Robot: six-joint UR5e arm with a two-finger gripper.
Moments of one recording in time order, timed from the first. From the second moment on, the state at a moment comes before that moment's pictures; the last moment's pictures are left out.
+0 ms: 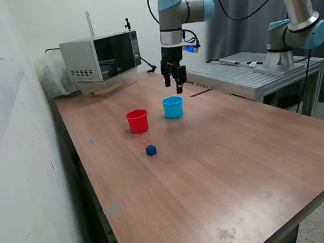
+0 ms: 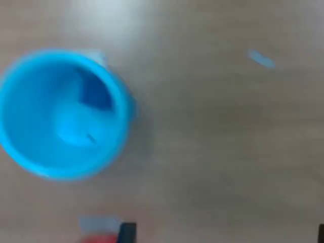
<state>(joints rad) -0.13 -1.03 1.51 -2.13 -1.62 3.09</state>
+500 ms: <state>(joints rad) -0.06 -0.87 1.23 -2.08 -1.58 2.98</state>
